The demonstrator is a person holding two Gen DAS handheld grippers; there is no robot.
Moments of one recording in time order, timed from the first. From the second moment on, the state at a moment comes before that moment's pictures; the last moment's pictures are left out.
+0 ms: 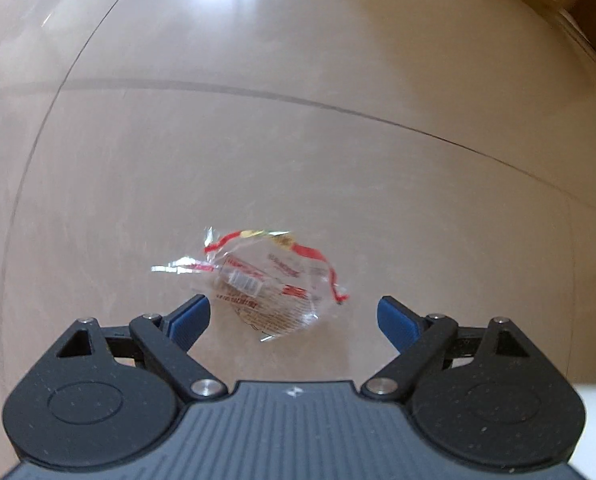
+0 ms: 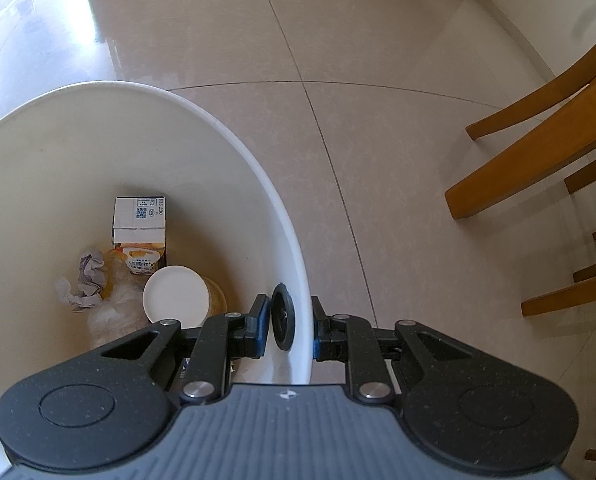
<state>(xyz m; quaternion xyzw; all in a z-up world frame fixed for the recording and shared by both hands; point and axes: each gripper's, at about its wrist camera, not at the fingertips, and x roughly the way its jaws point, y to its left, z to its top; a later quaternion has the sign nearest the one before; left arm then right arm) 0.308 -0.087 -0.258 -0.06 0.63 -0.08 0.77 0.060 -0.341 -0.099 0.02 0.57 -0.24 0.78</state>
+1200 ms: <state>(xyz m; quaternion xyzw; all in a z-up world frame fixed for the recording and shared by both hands) 0.337 -0.098 -0.318 -0.09 0.60 -0.04 0.79 0.057 -0.340 -0.100 0.02 0.57 -0.24 0.78</state>
